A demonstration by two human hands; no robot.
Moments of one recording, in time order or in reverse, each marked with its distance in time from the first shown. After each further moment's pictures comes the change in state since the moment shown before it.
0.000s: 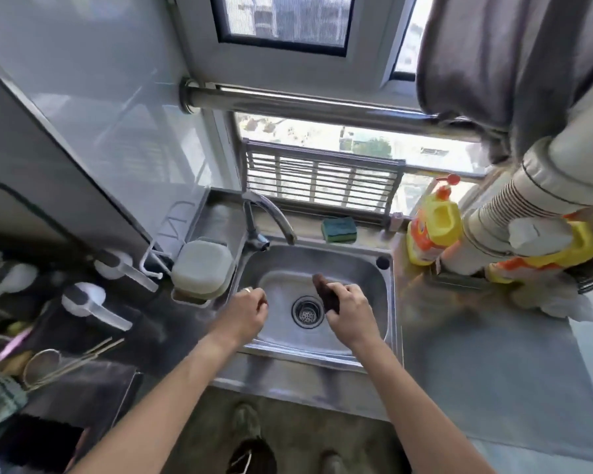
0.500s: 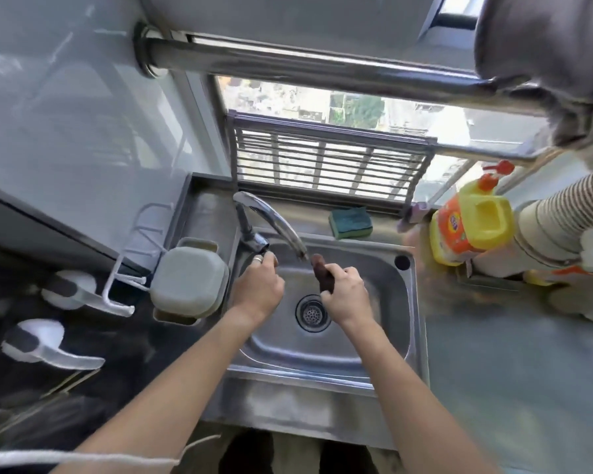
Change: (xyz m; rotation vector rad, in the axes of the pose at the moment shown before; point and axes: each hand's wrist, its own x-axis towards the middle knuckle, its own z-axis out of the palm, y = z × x) left_hand 0.144 -0.012 0.039 -0.059 0.048 -0.086; right_hand 0.116 -0.017 0.044 -0.023 -0.063 0.157
